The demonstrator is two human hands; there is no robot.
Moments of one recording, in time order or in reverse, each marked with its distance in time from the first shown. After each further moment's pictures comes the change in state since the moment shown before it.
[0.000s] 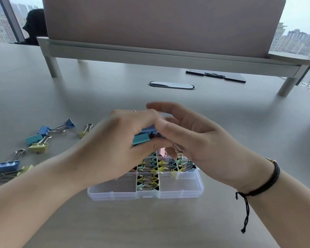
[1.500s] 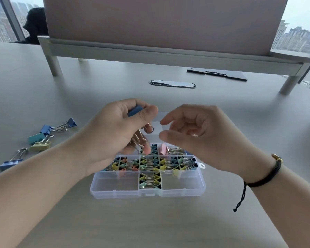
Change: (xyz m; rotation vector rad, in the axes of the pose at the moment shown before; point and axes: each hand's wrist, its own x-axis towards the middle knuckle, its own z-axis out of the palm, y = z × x) left_hand 0.010 -0.013 0.003 -0.732 0.119 -0.674; right_hand -0.002 -0.002 -0.013 -0.509 0.226 -0.051
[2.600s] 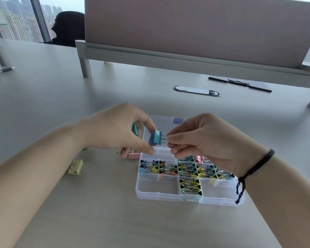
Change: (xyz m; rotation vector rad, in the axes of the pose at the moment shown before) left_hand -0.001 0.007 -0.085 0.736 -0.249 0.016; right_hand 0.042 -0.035 0.045 0.401 -0.160 0.520
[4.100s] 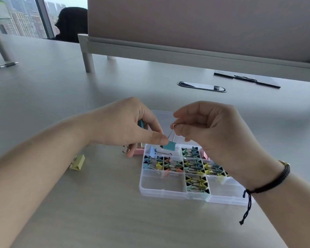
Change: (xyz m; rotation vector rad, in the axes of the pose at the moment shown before) left_hand 0.000 -0.001 0.003 -0.043 -0.014 0.021; right_hand 0.000 0.017 0.006 -0.175 0.227 -0.490
